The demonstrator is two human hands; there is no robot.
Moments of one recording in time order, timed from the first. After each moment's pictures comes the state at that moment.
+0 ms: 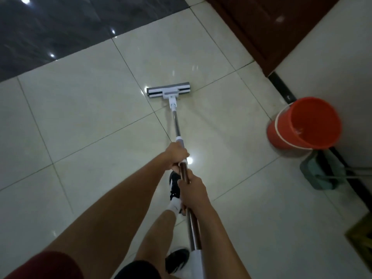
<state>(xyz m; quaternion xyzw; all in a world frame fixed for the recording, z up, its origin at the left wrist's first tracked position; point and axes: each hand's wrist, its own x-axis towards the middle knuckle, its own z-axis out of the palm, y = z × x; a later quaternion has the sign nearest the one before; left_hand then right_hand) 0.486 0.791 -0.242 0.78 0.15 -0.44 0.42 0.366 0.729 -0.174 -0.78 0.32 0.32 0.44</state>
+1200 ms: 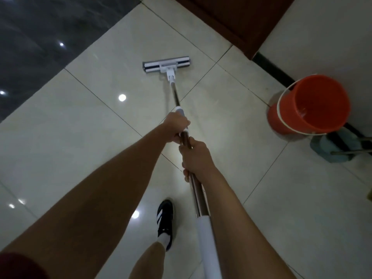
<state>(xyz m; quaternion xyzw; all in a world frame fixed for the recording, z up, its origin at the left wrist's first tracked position) 0.787 0.748 -0.281 0.80 0.08 -0.44 0.40 0.657 0.719 -0.200 -0.65 0.46 0.20 0.57</state>
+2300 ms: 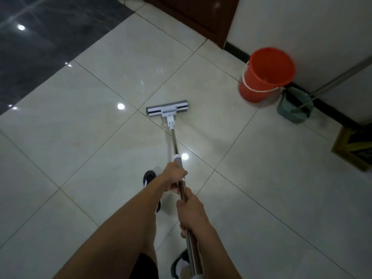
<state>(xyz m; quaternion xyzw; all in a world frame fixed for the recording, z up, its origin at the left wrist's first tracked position) 0.277 0.897 -0.240 0.80 0.04 -0.50 0.32 0.147 0.874 -0.141 -0.64 0.47 0.25 0.55</state>
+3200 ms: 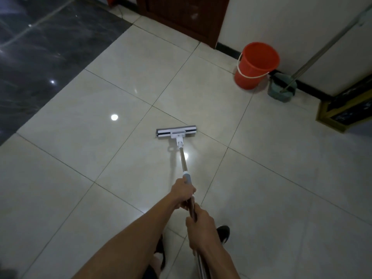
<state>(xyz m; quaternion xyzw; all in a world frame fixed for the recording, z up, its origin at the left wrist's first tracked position) 0.175 1.202 -0.165 0.76 0.04 -0.55 0.35 0.056 1.202 -0.058 -0.69 0.50 0.21 0.48</state>
